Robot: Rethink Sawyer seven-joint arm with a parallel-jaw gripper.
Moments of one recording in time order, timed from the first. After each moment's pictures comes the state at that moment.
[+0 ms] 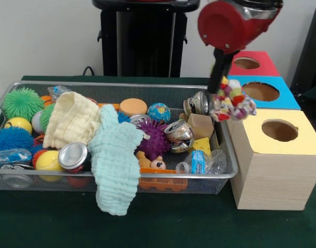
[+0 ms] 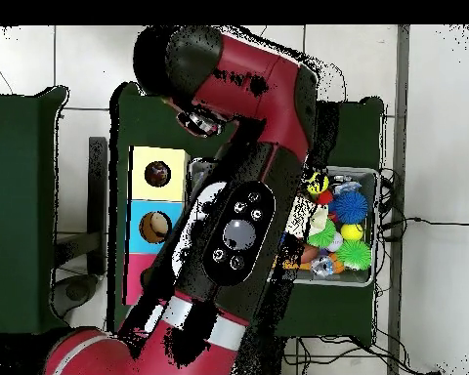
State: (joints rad) arm 0.07 -0.18 -0.79 0.70 0.68 1.31 3.58
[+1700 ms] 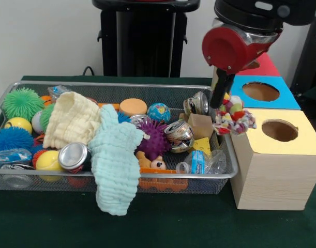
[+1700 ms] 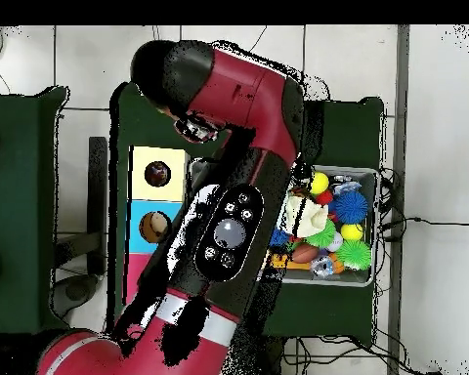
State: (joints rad) arm 0.10 -0.18 -0.76 0.76 0.67 1.26 3.60
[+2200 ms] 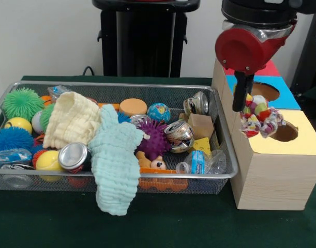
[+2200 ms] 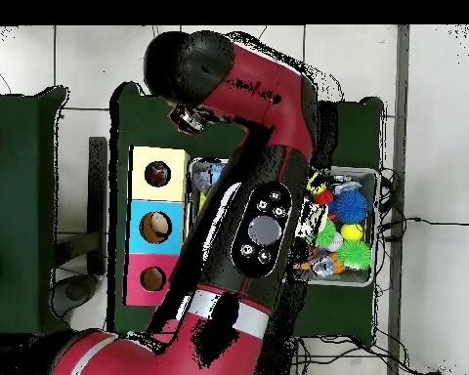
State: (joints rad) arm 0.04 -0.23 -0.60 0.75 0.66 1.26 3.55
